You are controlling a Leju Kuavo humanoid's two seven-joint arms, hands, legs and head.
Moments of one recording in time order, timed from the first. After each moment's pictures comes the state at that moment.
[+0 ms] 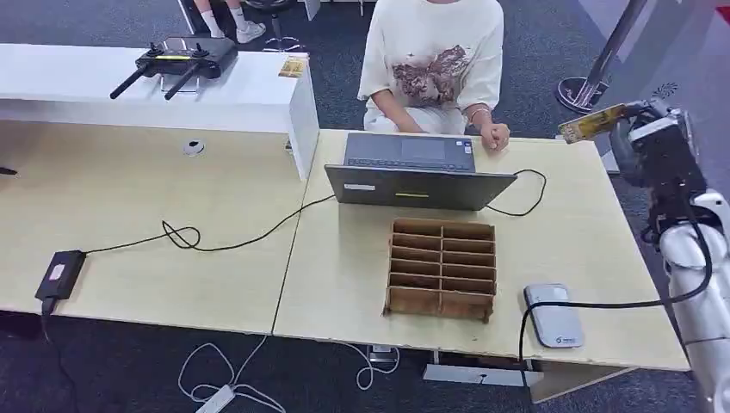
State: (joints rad) left arm -0.05 -0.13 0.80 -0.21 -1.37 -0.11 -0.01; right arm -0.76 -0.51 0.32 -1.12 0.16 -0.14 -0.23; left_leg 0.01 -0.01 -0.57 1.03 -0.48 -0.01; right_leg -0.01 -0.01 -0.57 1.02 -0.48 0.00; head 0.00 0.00
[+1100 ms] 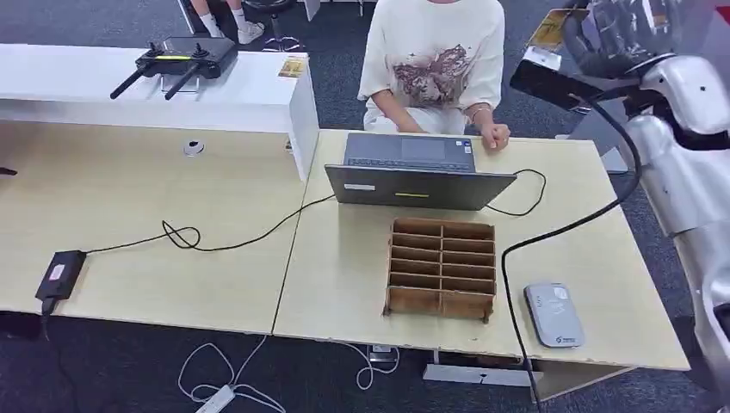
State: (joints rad) left arm -0.05 -0.13 0.80 -0.21 -1.40 -0.14 -0.02; right arm -1.25 -0.38 0.65 -0.82 0.81 -0.19 -0.13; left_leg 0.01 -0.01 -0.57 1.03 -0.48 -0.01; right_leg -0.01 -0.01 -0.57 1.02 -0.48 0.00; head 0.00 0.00
